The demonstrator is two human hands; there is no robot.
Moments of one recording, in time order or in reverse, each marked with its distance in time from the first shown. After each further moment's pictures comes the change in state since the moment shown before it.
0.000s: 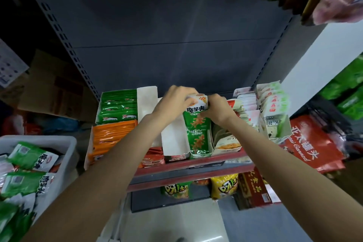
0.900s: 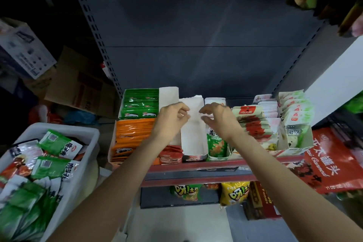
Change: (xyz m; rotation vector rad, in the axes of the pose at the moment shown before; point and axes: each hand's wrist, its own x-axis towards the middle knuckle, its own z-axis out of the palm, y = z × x) left_hand -0.064 -0.035 -0.011 -0.094 0.153 -0.264; right_hand -0.015 -0.031 0.032 -0.132 0.051 -0.232
